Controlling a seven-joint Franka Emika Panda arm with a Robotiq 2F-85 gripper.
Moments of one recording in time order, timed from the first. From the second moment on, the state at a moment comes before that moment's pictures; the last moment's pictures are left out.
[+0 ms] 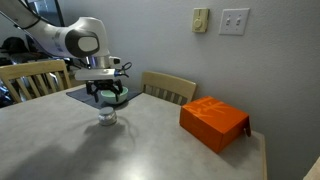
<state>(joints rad) 0.04 0.54 0.09 -1.84 -0.11 2.44 -0.50</state>
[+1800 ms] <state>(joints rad) 0.03 0.67 0.09 -1.72 -0.09 2.24 -0.28</state>
